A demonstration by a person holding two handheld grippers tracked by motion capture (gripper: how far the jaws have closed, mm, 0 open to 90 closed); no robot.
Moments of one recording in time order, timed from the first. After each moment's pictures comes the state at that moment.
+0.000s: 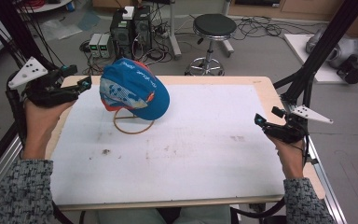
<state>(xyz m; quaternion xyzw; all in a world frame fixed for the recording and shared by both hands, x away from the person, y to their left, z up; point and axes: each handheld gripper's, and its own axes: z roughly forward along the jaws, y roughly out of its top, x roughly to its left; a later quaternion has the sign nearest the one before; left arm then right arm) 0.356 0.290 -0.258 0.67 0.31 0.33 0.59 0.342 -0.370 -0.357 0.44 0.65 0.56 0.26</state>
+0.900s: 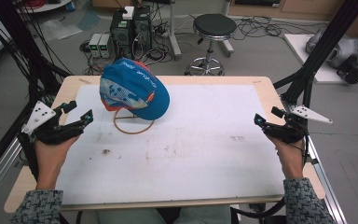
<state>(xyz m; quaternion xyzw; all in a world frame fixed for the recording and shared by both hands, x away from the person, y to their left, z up) 0.308 0.291 -0.351 0.65 0.37 0.35 0.56 0.343 -0.370 -0.357 0.44 0.65 0.56 0.26</state>
